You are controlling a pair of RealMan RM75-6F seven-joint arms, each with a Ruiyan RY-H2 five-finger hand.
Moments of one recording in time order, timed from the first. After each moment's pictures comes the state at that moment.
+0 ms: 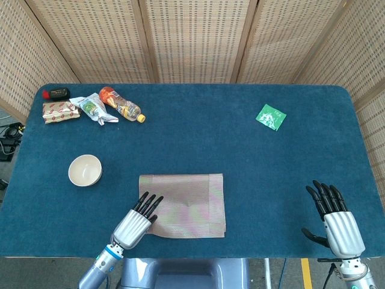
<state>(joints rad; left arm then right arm) -0.31 -1.84 0.09 -1.28 1.75 1.28 0.55 0.04 -1.19 -0.02 -1.60 -1.71 1.58 0.02</state>
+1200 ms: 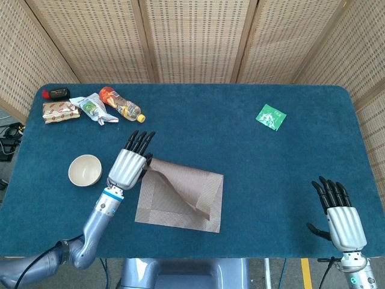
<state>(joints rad) -0.59 -1.69 -0.35 -1.45 1.41 1.07 0.61 0.06 -1.21 0.02 -1.59 -1.61 1.53 -0.05</state>
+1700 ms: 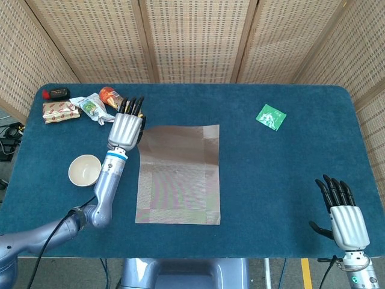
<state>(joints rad) -0.85 -1.74 -0.53 -1.17 1.02 0.95 0.77 0.05 -1.21 0.03 -1.59 -1.59 1.53 -0.04</state>
